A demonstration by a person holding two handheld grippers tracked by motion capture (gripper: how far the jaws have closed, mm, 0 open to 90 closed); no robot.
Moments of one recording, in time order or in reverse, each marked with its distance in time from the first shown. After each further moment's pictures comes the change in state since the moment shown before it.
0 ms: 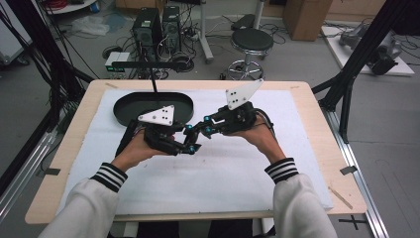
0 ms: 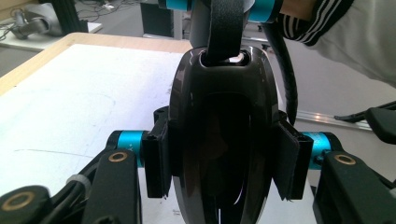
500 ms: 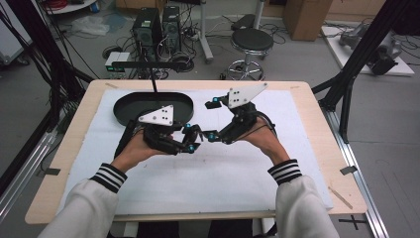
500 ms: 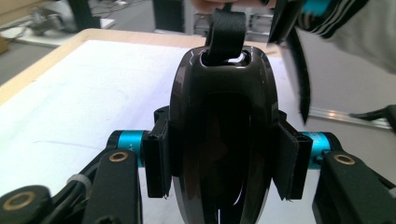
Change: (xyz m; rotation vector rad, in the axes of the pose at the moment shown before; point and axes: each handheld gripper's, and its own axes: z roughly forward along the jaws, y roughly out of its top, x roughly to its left) left arm -0.001 0.000 -0.003 0.032 0.068 0.008; right arm 0.006 -0.006 -0.005 -0.039 -0.217 0.071
